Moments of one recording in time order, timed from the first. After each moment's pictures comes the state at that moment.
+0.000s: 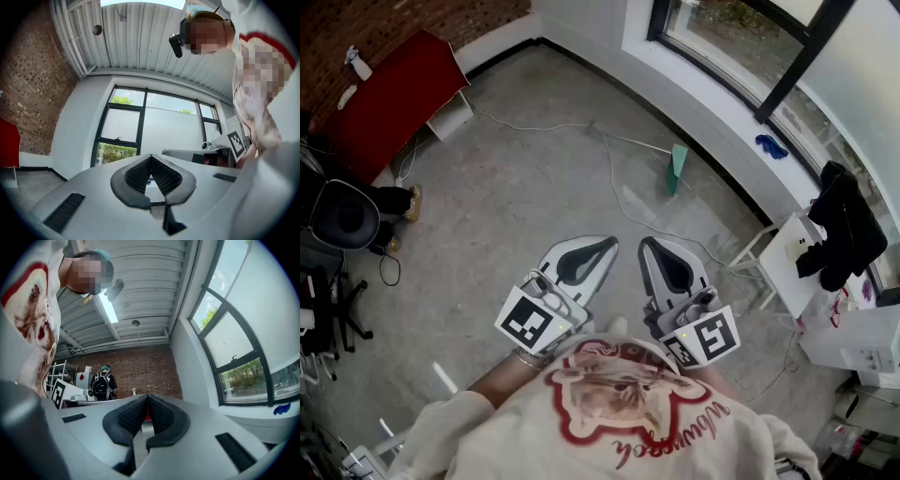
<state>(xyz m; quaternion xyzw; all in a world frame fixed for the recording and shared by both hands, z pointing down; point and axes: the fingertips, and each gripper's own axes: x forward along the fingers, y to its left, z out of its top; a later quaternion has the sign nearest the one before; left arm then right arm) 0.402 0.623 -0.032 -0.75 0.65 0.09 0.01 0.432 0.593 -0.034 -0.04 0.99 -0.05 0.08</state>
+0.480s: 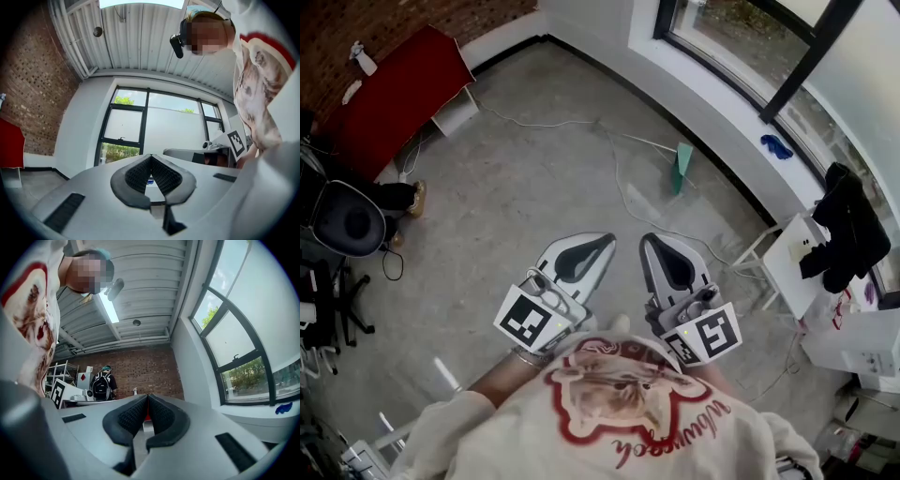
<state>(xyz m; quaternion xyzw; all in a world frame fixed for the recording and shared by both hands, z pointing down) 0.394 0.633 -0.026 -0.75 0.66 0.08 0.02 0.427 0.598 -0.035 -0.03 0.99 -0.05 0.08</state>
